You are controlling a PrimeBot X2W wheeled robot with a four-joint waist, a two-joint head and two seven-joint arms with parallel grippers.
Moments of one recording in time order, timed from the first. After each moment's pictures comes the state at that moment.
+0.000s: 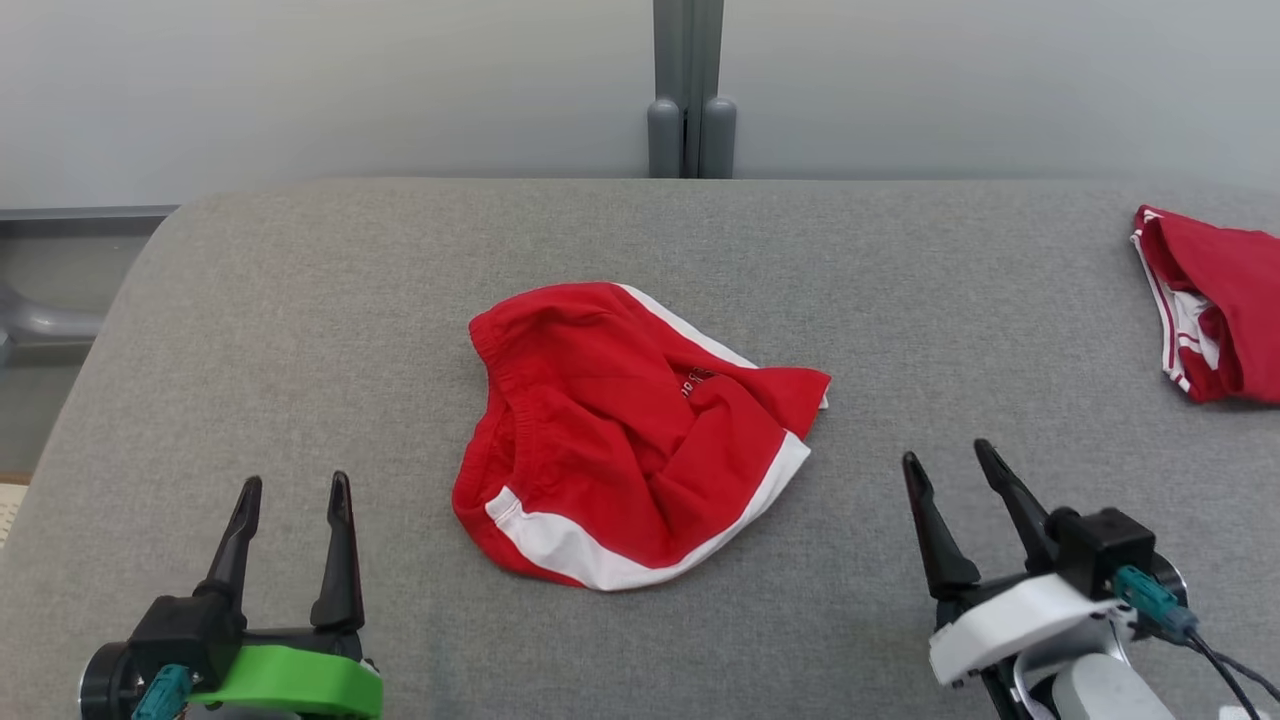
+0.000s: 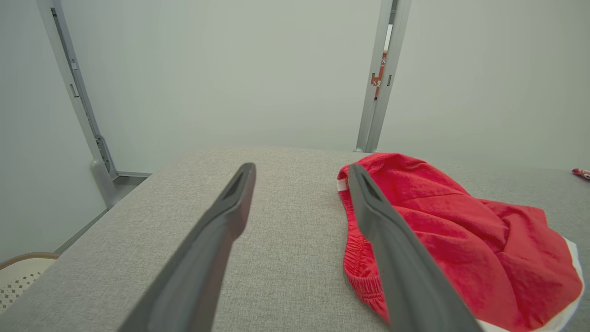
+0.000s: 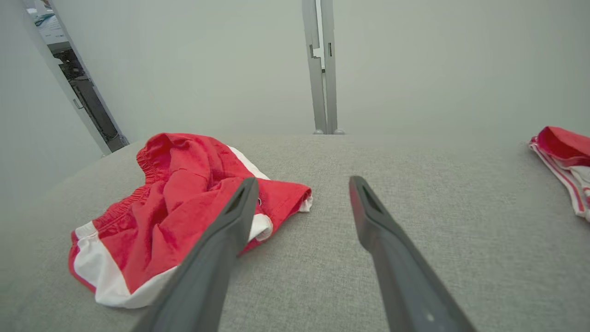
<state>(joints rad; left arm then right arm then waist) 0.01 0.08 0.02 0.14 -0.20 -0.13 -0.26 -0.05 -0.14 0.17 0.22 0.27 0.13 -0.26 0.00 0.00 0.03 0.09</state>
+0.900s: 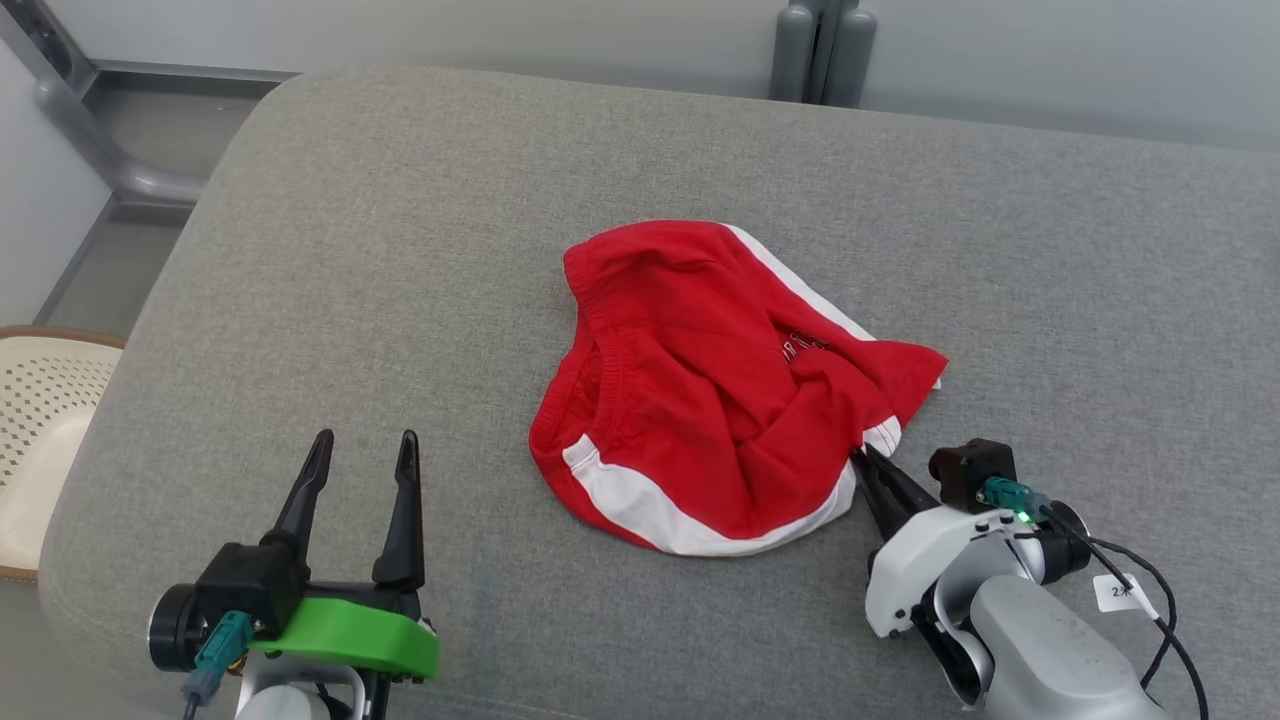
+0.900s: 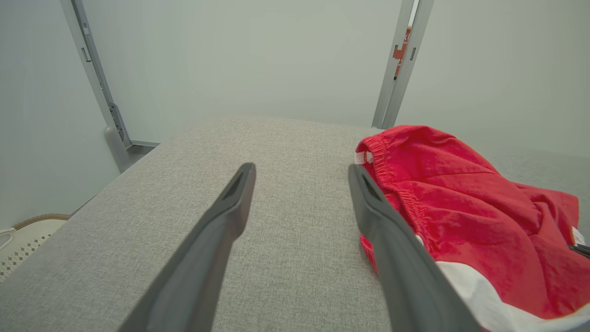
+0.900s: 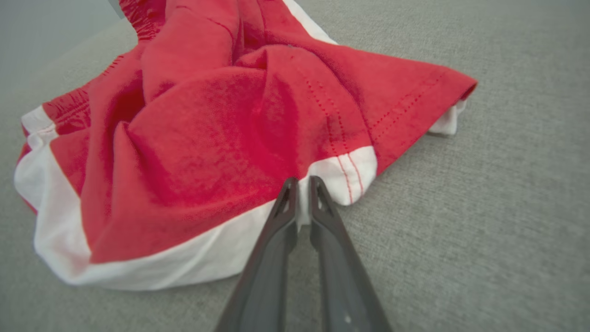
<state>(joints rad) -0.08 0.05 -0.08 0.20 -0.20 -0.13 -0.26 -0.44 -0.13 0.44 0.82 0.39 0.13 -0.26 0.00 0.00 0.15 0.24</state>
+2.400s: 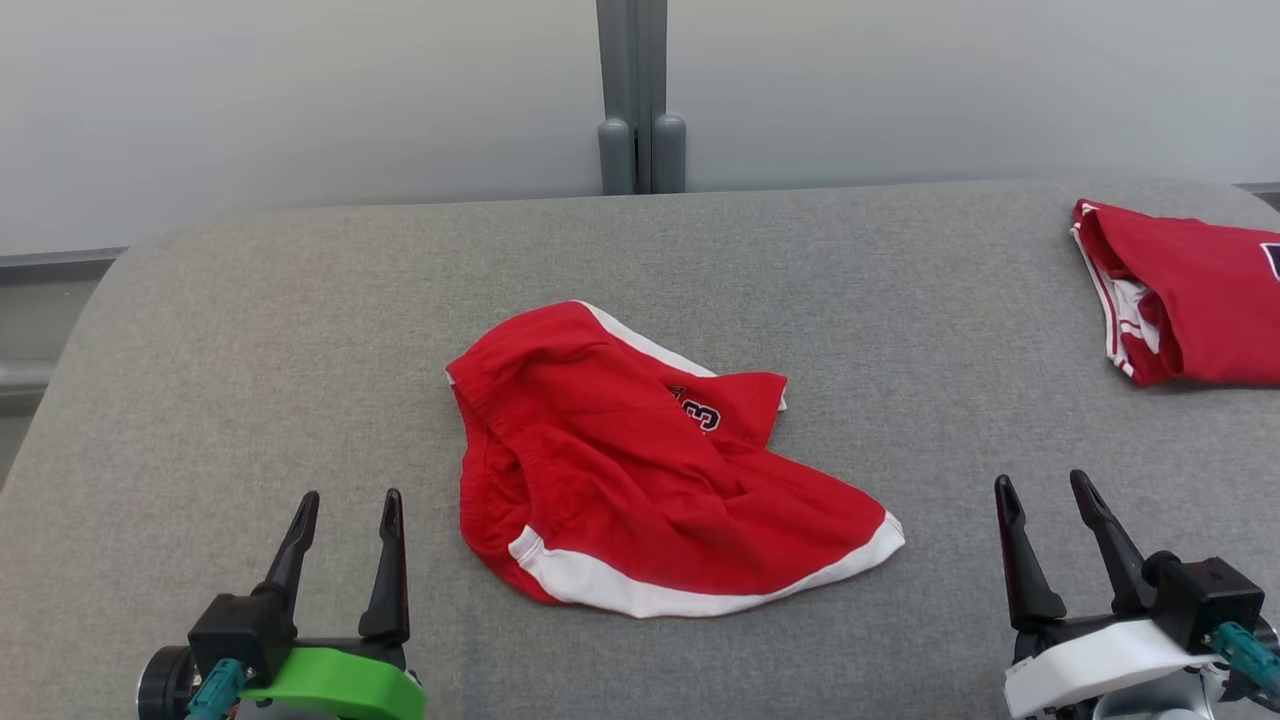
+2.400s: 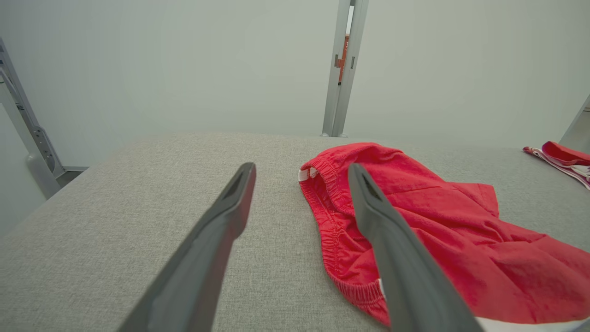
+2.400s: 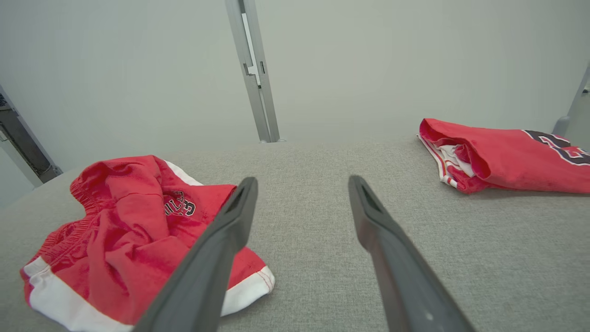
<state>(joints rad) -0.01 0.06 -0.04 0.23 -0.19 -0.13 -0.26 0.06 -0.14 0.04 0.12 0.27 0.13 -0.26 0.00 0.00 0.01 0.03</state>
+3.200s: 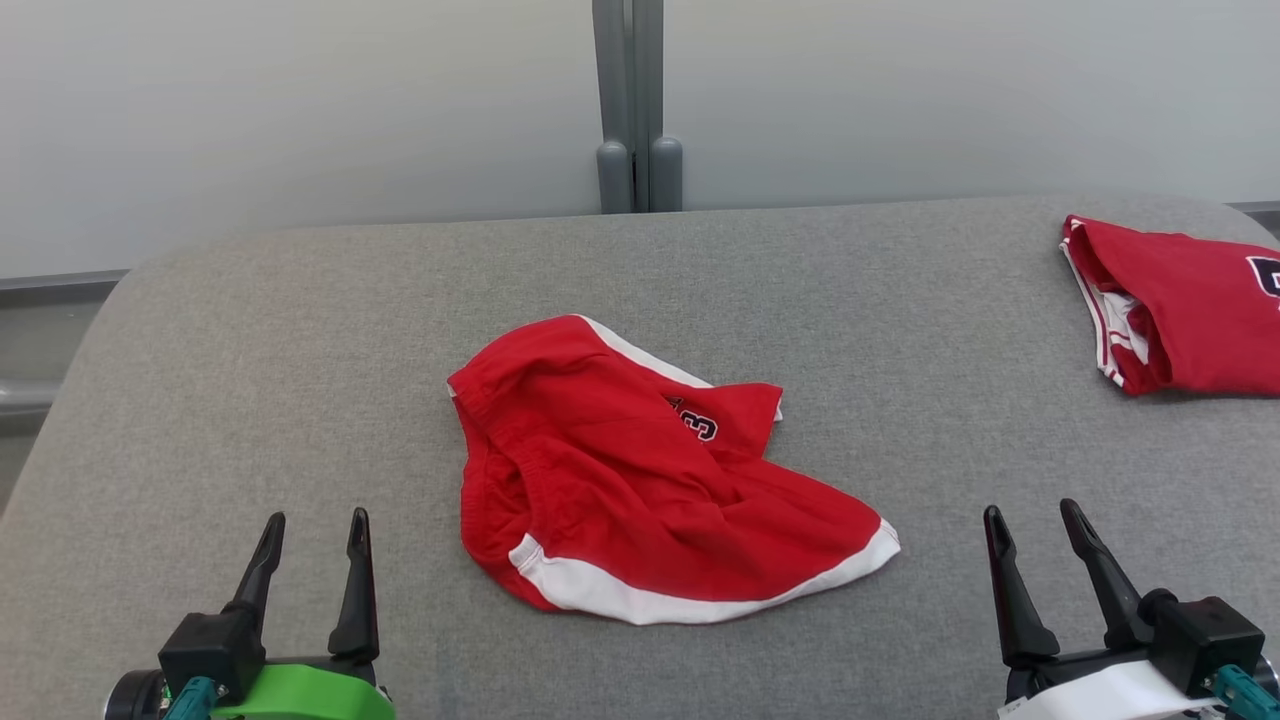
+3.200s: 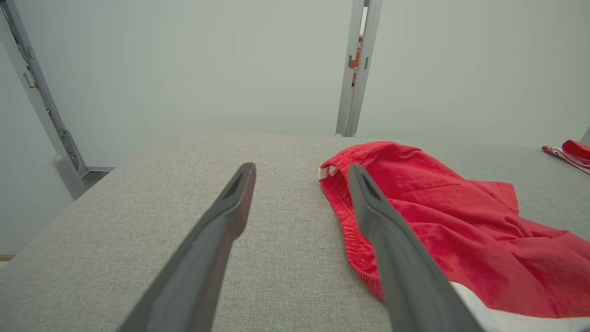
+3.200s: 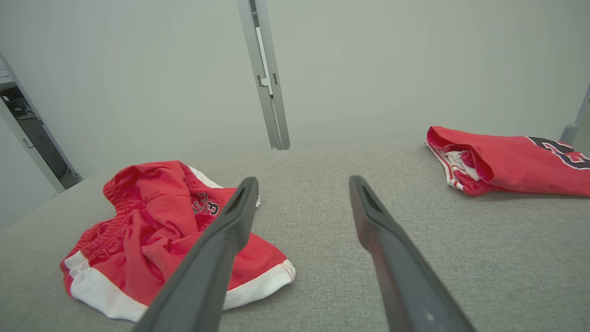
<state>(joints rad) 0.02 0.07 0.00 0.23 -0.18 -0.13 -0.26 0.16 -0.13 0.05 0.01 0.26 0.13 -0.26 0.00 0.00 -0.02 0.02</state>
